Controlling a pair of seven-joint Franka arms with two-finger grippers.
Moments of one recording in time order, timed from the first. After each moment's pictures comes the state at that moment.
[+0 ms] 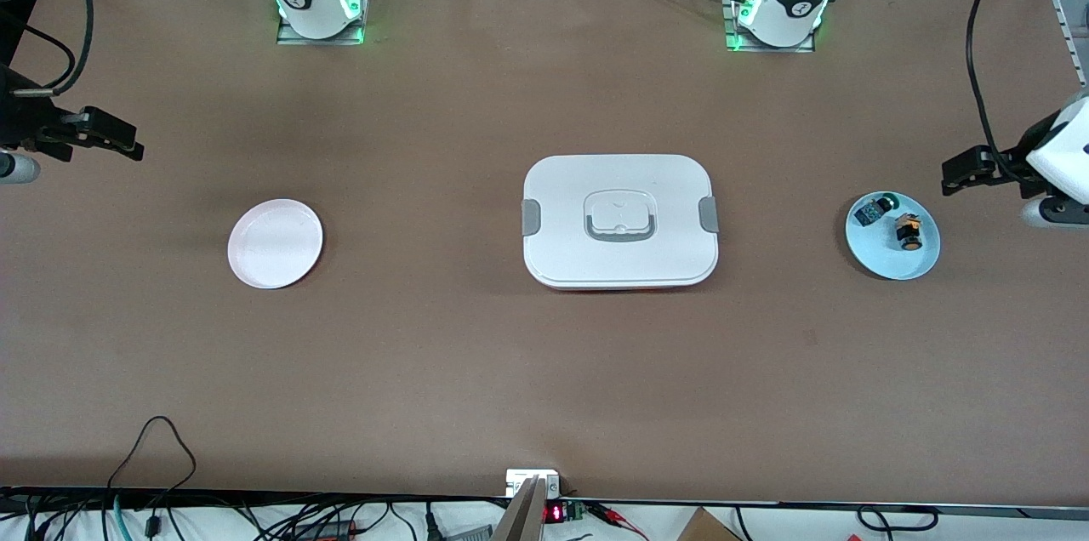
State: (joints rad) left arm 0.17 0.15 -0.16 -1.51 0.08 1.59 0.05; right arm -0.02 0.05 -0.04 -1.63 0.00 1.63 -0.08
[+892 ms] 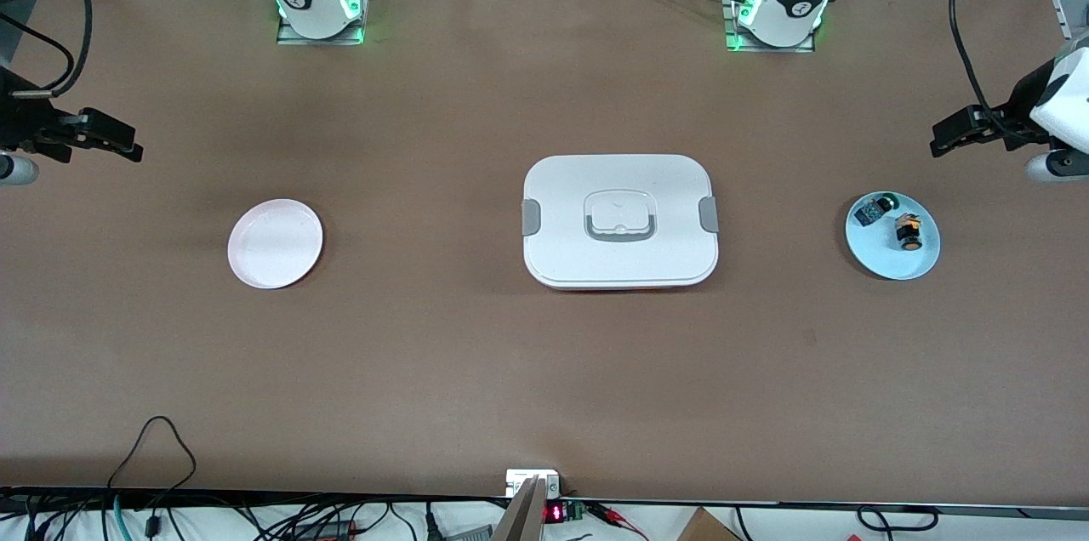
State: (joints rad) left arm 0.07 0.01 -0.04 -1.65 0.03 1.57 -0.07; right arm -0.02 0.06 -0.04 -1.63 0.00 1.63 -0.08
